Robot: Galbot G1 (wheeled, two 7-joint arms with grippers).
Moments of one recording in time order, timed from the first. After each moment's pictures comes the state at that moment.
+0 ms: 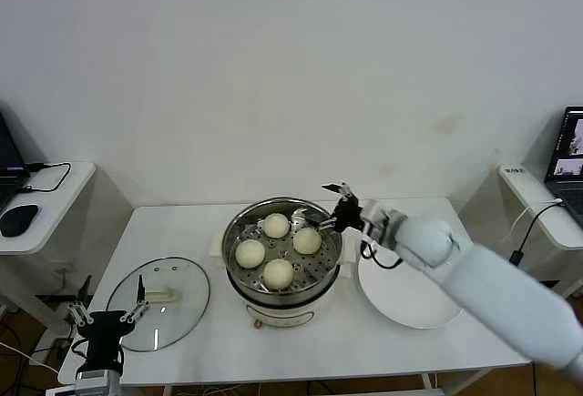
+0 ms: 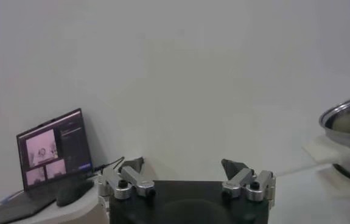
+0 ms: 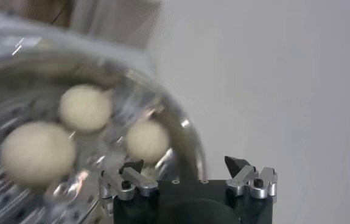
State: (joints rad) left arm 1.71 -1.27 -0.68 -2.10 0.03 -0.02 -0.30; right arm -0.50 0.81 -0.25 1.71 0.37 -0.21 -0.20
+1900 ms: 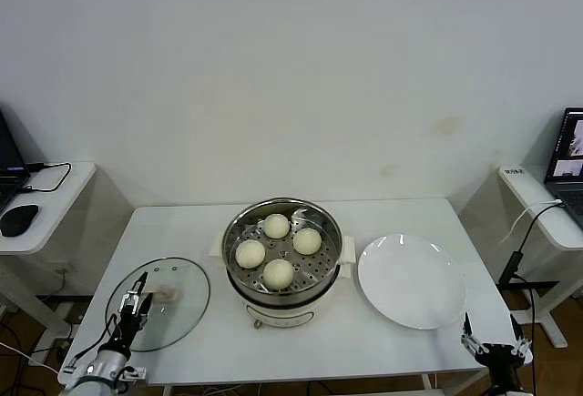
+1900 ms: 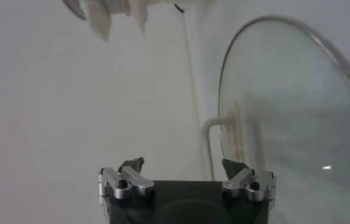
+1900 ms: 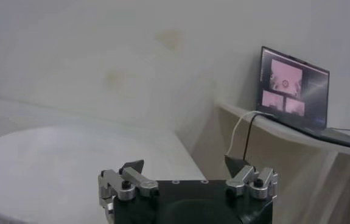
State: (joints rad) left arm 1.34 -1.11 -0.61 -1.39 1.30 -0.14 -0.35; right arm -1.61 1.53 0.97 1.77 -0.03 0.22 -0.11
